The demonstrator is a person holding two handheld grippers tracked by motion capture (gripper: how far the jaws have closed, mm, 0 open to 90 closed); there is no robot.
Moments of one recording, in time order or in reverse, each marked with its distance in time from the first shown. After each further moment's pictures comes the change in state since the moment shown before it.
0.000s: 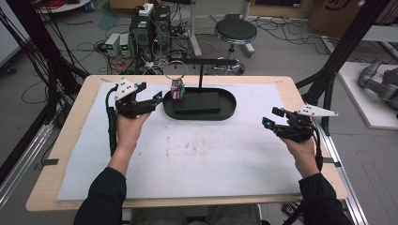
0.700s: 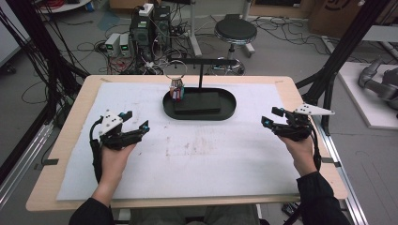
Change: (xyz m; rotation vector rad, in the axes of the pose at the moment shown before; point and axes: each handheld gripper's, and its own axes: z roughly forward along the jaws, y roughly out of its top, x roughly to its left) left arm -0.008 -0.055 -0.059 0.062 0.045 -0.029; right arm -0.003 -0.002 0.006 0.032 -0.036 0.006
